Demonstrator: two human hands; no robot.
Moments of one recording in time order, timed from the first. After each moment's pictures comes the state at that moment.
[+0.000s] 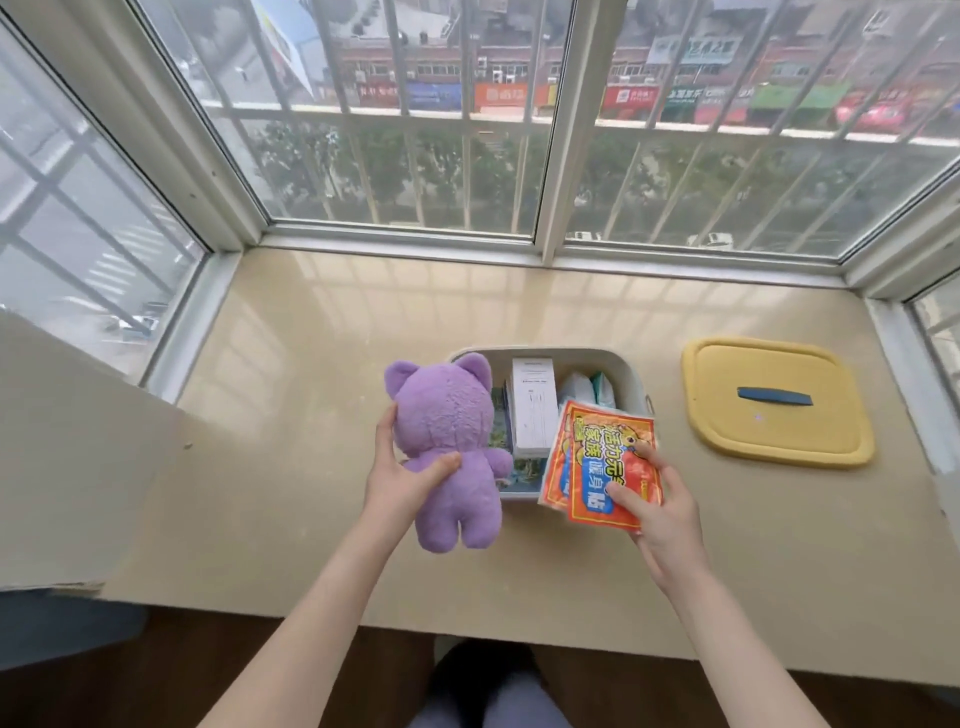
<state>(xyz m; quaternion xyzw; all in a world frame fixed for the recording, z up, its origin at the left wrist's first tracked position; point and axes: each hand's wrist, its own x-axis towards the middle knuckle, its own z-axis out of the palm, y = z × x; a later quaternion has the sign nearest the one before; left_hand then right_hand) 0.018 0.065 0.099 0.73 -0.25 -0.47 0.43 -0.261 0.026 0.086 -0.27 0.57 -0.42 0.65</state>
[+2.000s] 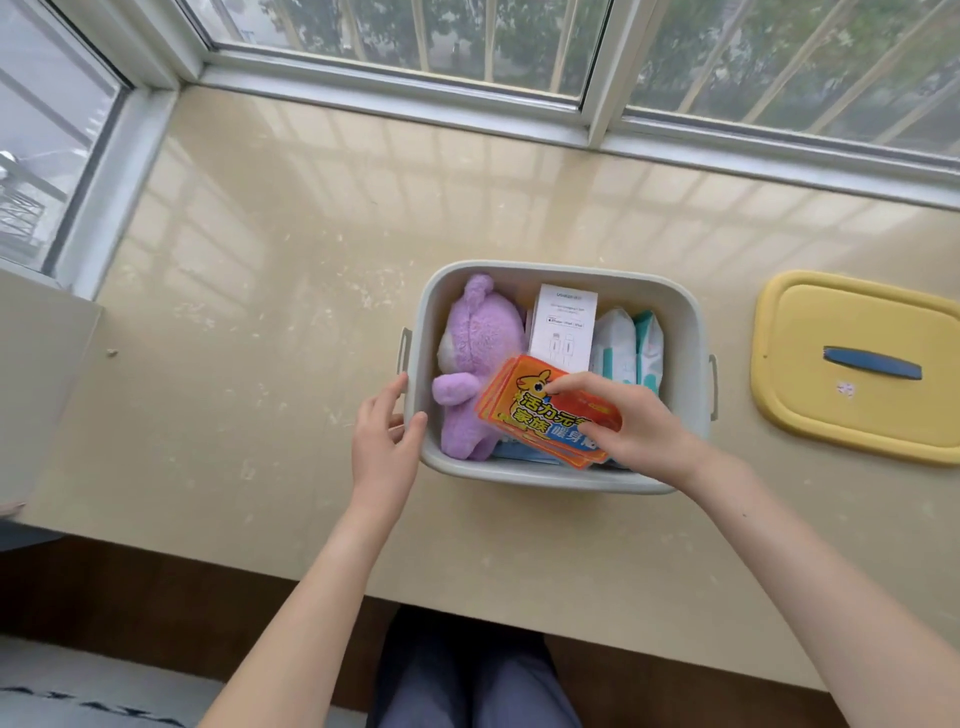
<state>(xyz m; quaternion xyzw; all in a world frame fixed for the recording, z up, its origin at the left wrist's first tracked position) 0.007 0.034 -0.049 0.80 -0.30 -0.32 0.39 -0.242 -0.104 -0.009 -0.76 0.35 -0.06 0.54</state>
